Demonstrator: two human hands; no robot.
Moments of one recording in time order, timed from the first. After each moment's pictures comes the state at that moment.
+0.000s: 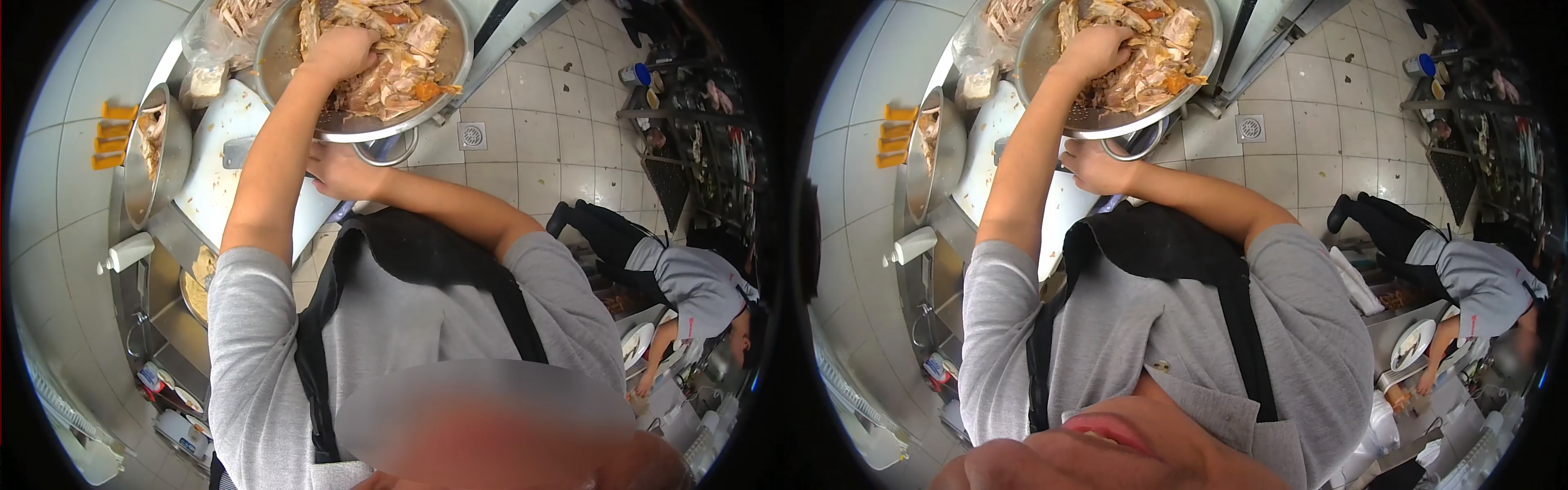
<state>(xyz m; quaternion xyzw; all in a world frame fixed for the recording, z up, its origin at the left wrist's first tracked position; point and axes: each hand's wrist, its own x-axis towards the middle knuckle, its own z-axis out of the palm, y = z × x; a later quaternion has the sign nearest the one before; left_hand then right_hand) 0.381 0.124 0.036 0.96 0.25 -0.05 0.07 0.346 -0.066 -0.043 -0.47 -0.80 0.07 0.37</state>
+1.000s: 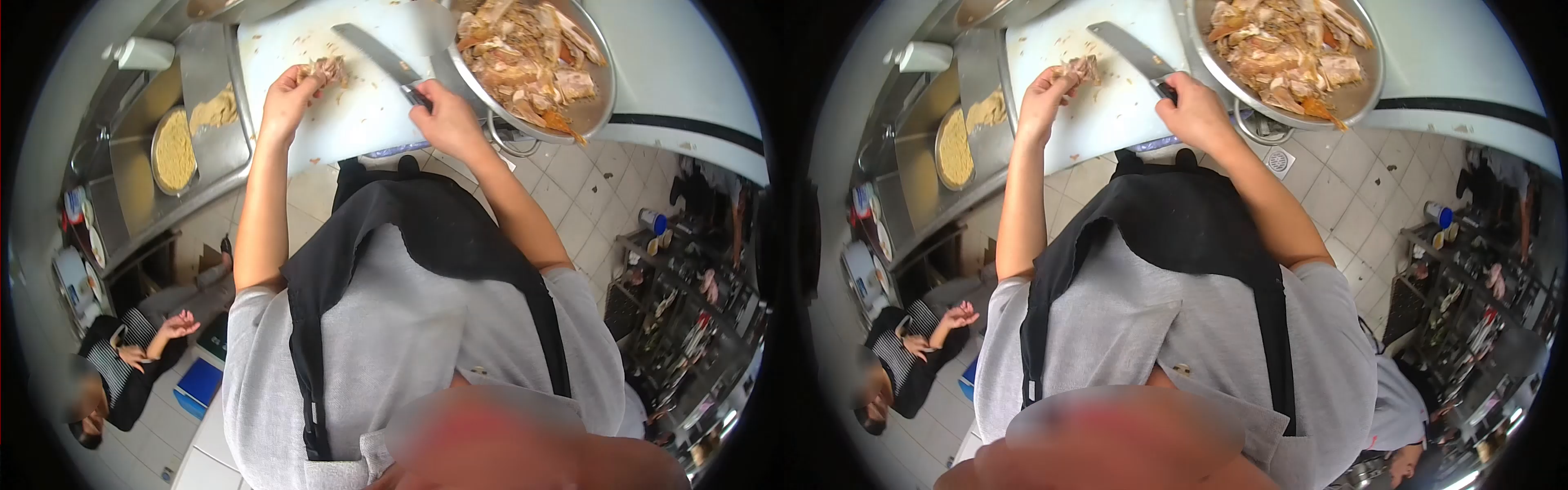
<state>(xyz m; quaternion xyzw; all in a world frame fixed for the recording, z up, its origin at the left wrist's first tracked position) 0.048 -0.045 0.009 0.44 0.62 0.40 0.51 0.339 -0.065 0.015 -0.59 -0.66 0.41 0.22</state>
